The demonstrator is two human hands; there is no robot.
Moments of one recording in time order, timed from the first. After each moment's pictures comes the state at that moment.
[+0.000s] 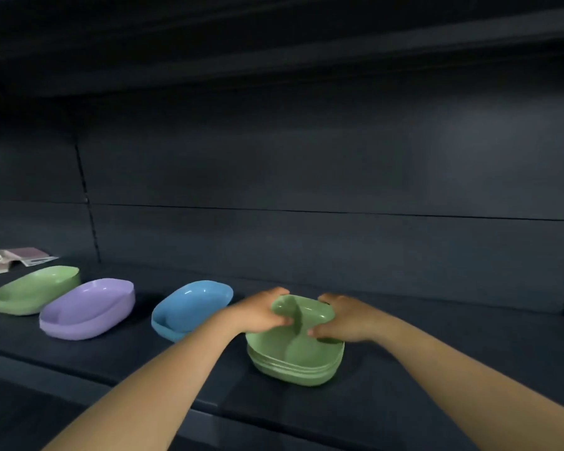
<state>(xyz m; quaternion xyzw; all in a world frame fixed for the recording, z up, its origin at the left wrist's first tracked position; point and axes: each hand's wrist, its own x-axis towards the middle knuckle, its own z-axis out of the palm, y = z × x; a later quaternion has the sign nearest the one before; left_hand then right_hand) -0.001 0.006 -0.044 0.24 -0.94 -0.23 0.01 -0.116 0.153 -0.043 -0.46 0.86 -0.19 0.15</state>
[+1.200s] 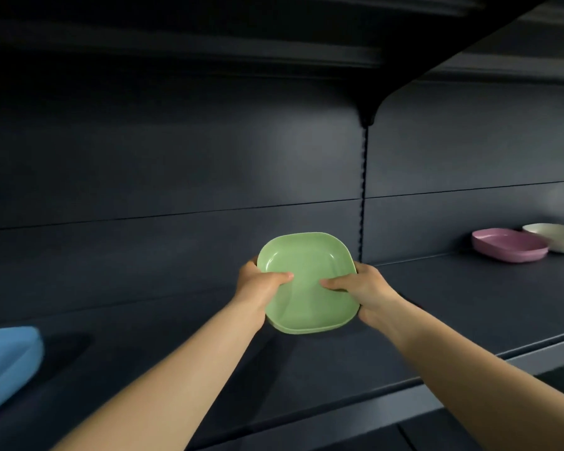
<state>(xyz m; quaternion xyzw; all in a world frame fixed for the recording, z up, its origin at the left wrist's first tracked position) -0.130 0.214 -0.028 0.14 -0.68 -0.70 0.19 -0.175 0.374 -0.034 -0.07 0.67 -0.73 0.08</state>
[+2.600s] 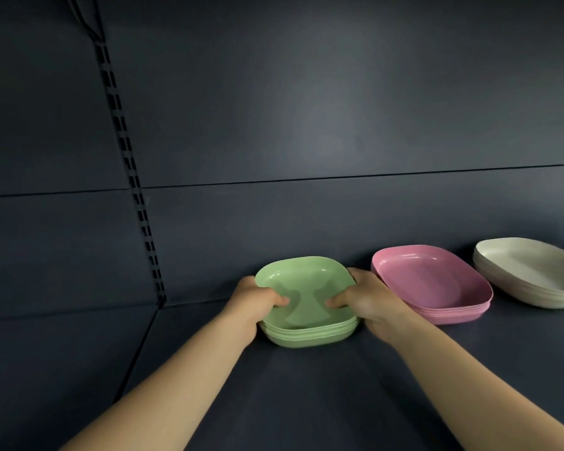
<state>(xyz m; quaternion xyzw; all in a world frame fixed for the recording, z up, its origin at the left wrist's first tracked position) -0.511 0.526 -0.109 0.26 -0.73 -0.62 0.10 -0.556 0.698 -0.093 -0.09 0.78 -0.61 0.14</state>
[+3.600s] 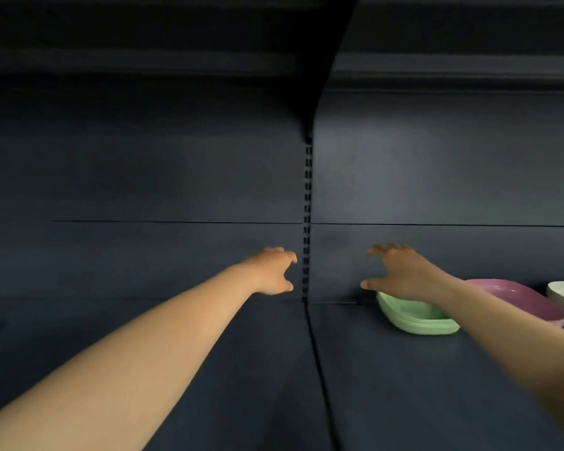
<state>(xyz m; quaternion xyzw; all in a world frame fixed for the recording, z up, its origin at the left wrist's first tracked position) -0.280 0.376 0.029 0.08 -0.99 -0.06 0.05 -0.369 0.596 0.034 -0.32 0.94 -0.09 -0.09</state>
